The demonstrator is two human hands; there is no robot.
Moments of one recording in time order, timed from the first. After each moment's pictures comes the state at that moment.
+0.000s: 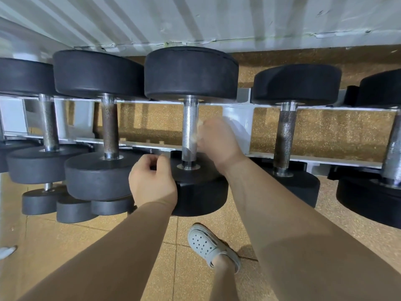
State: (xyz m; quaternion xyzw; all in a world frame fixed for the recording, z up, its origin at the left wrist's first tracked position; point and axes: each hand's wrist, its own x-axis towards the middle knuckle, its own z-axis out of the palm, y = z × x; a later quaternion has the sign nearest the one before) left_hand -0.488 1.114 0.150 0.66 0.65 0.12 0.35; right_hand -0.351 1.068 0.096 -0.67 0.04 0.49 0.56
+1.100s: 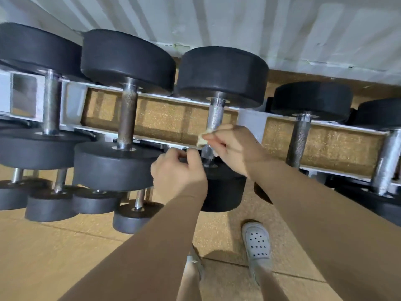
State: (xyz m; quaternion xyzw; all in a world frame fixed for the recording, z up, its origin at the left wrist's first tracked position) left_hand -0.495 1.120 0.146 0.69 0.63 0.10 0.35; right_hand -0.355 1.056 0.117 -0.79 -0.47 0.27 0.29
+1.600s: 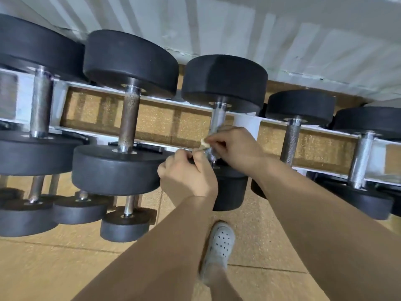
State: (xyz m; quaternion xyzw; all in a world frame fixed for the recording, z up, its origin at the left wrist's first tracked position) left_hand -0.499 1.121 0.144 0.68 0.62 0.08 0.38; right_hand -0.361 1.073 0.129 -0.81 -0.47 0.26 0.22
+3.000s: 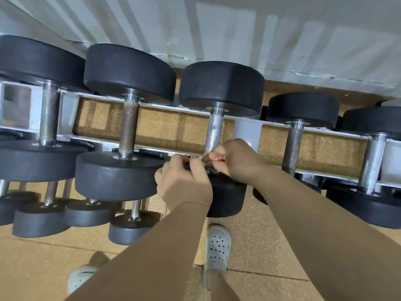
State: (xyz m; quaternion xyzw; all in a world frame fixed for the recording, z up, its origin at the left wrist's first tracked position) left_hand -0.496 1.118 0.153 0.69 0.62 0.08 0.37; right_hand -0.361 1.058 0.124 -0.79 -0.40 0.42 0.21
